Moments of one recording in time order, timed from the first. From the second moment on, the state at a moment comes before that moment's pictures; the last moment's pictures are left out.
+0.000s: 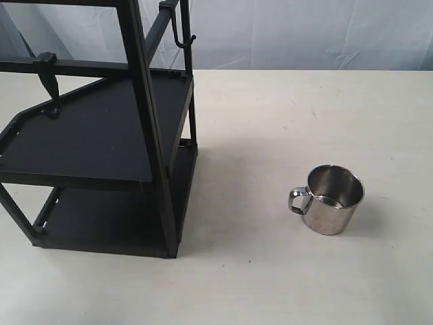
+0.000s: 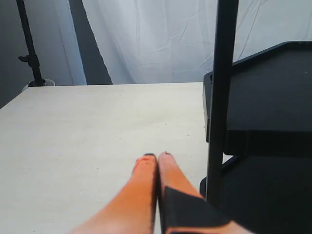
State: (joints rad) left arm 0.02 0.00 0.00 0.04 0.24 -0.01; right arm 0.02 0.06 0.00 0.11 0.31 0.00
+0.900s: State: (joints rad) left arm 0.02 0.00 0.00 0.04 0.24 -0.01; right arm 0.02 0.56 -0.42 0.42 0.25 0.23
